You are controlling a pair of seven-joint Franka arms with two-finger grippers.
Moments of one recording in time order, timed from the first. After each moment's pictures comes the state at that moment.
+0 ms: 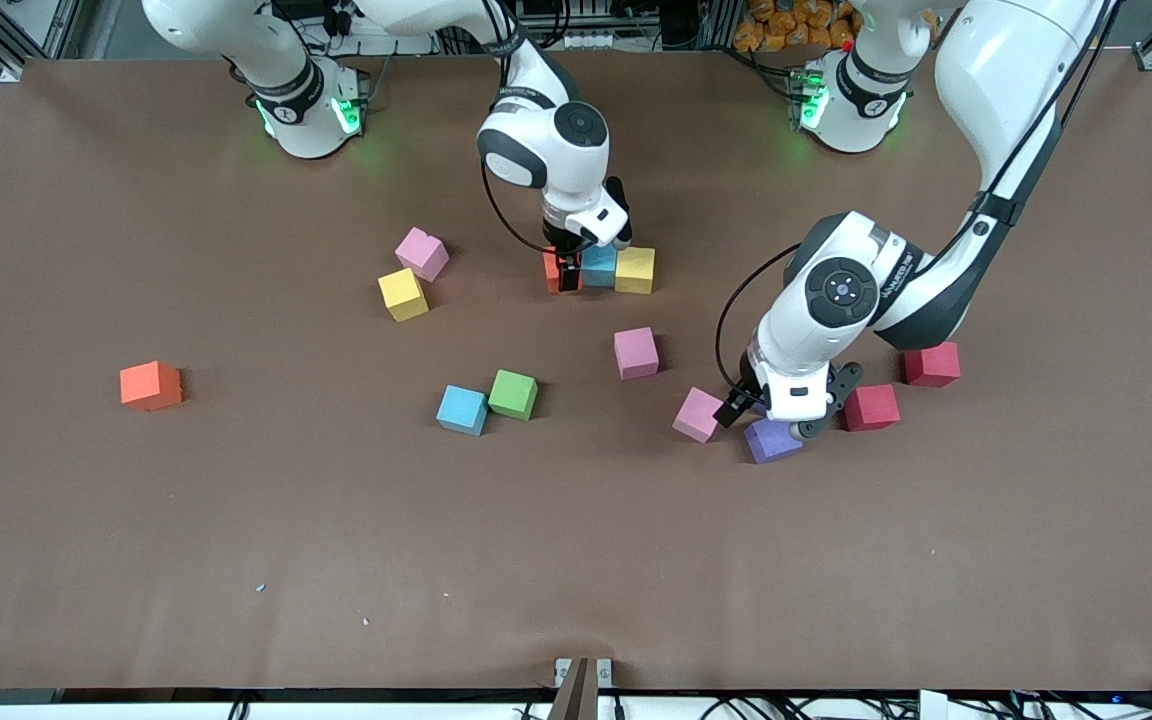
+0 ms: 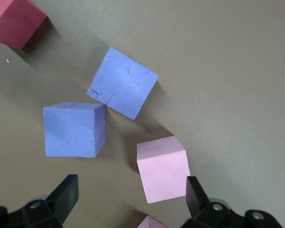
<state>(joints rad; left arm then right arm) 0.07 0.52 -0.59 -1.80 0.30 2.26 -1.46 1.02 0.51 -0.01 -1.97 -0.18 2.39 -0.57</state>
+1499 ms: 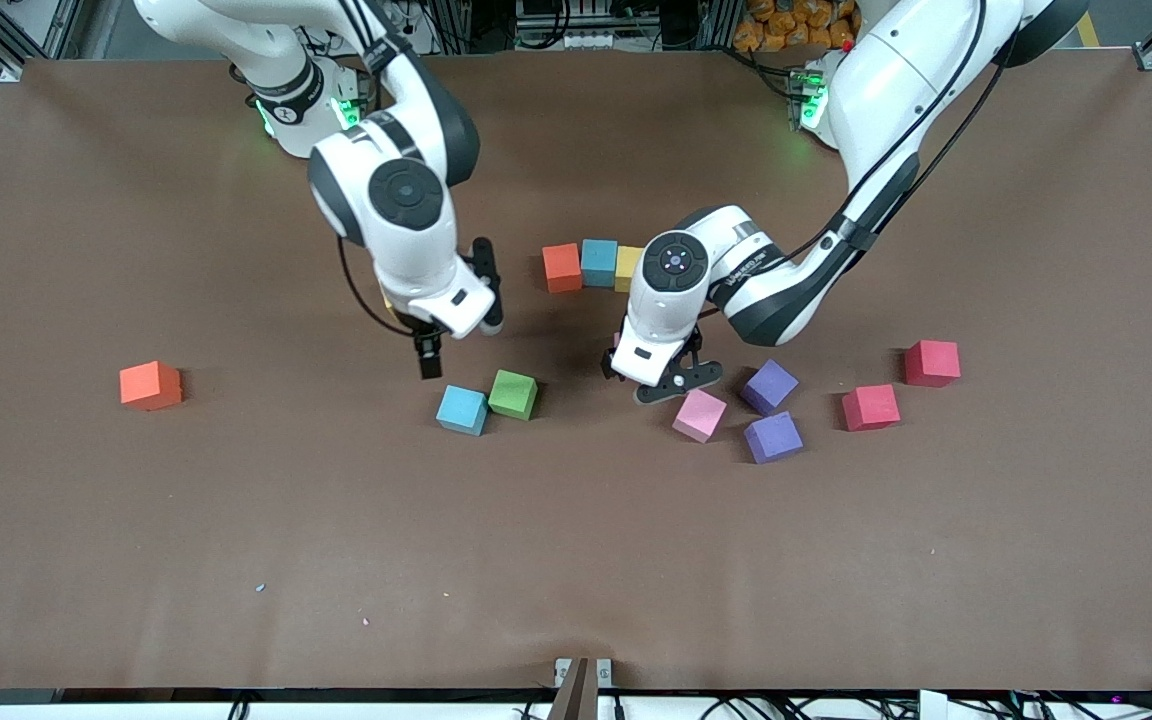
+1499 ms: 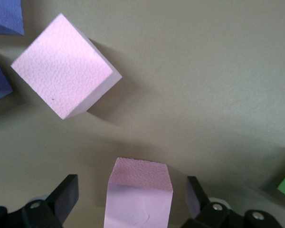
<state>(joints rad) -0.18 0.70 -0.59 -1.70 0.47 2.26 -1.28 0.68 0.33 -0.14 -1.77 -0.15 2.04 -1.09</state>
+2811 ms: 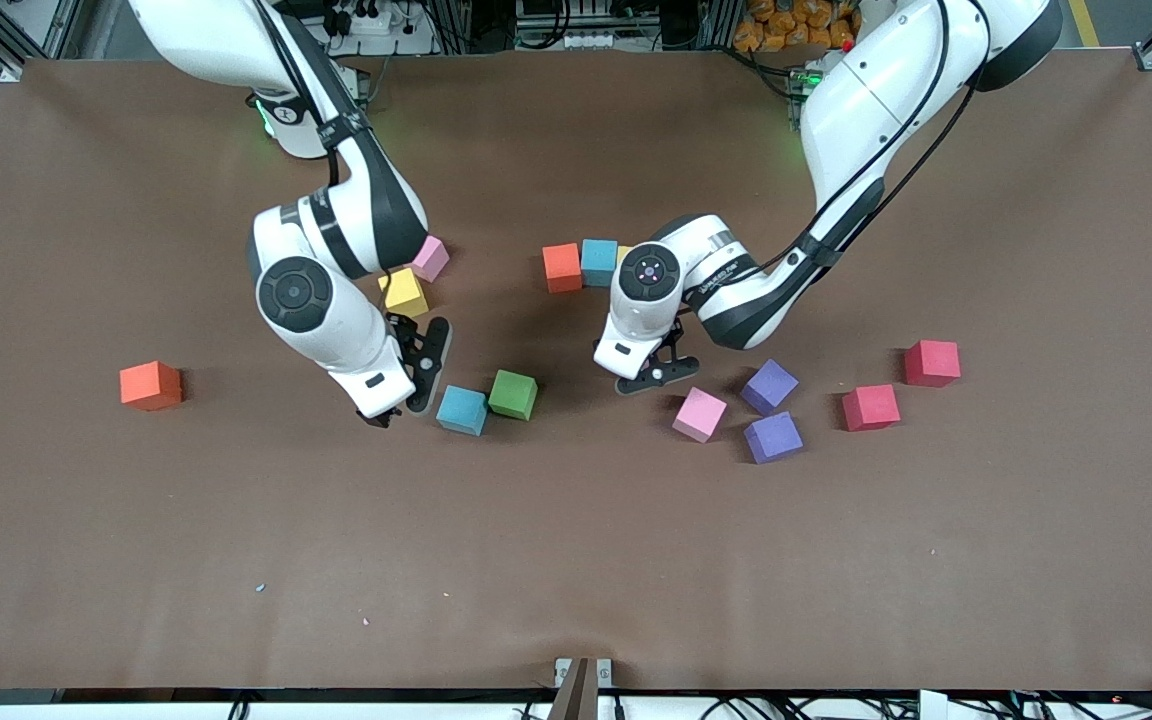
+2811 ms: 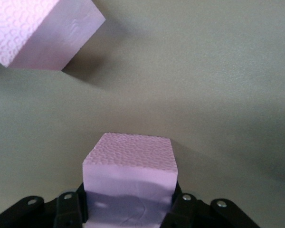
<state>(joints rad) -0.22 0.78 -0.59 -1.70 0.47 2.25 -1.28 0.60 0.44 -0.19 -1.74 0.13 2.13 -0.93</state>
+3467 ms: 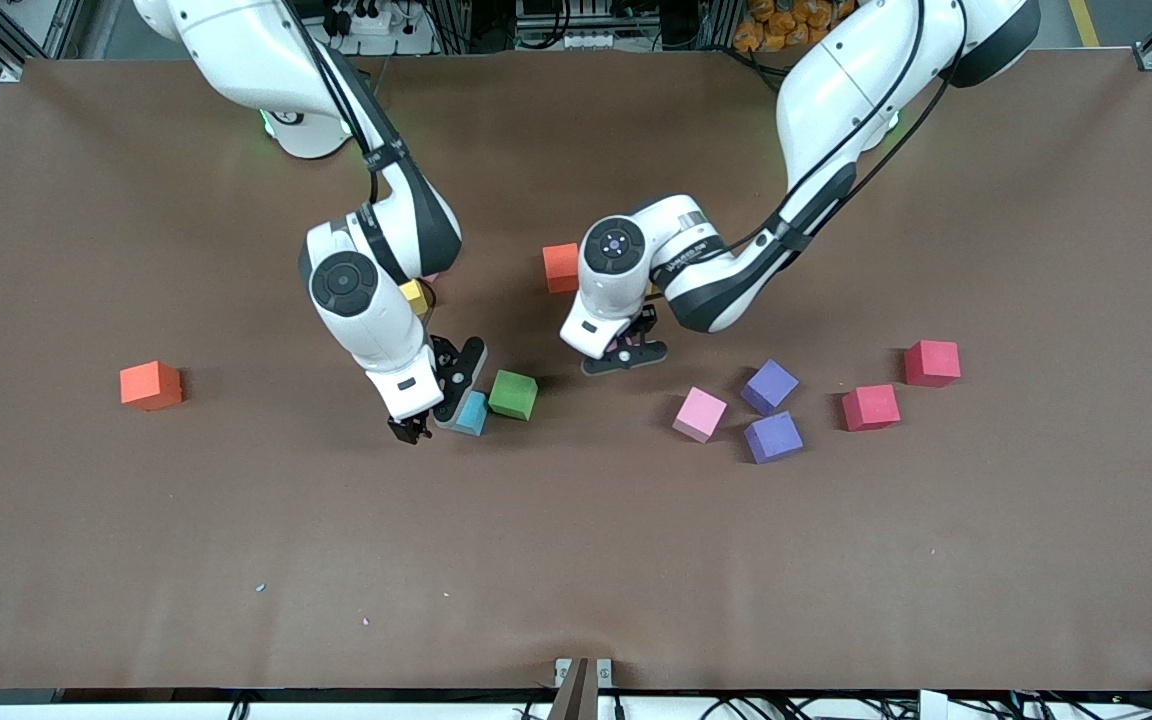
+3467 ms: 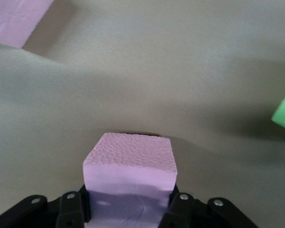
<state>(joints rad) -0.30 0.78 -0.60 -1.65 0.47 2.23 -1.23 0.64 0.51 -0.19 -1.83 0.13 2.47 -0.83</state>
